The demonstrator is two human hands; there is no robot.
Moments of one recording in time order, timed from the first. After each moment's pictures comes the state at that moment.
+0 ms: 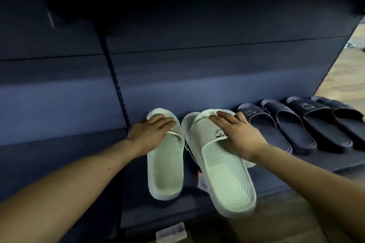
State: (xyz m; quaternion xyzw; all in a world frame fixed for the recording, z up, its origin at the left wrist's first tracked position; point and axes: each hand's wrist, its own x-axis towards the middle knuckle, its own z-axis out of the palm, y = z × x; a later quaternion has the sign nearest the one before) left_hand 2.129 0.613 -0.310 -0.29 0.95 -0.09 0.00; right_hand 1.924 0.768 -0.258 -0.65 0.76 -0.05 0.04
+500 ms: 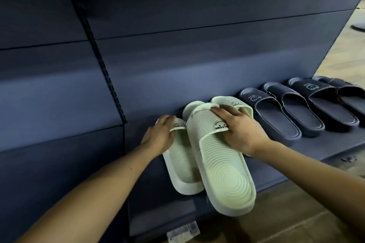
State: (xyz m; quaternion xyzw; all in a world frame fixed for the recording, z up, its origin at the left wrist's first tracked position) left_hand 2.101 0.591 -0.365 -0.40 0.90 0.12 -0.06; right_hand 1.944 0.744 -0.283 -0.58 0.80 -0.10 0.09
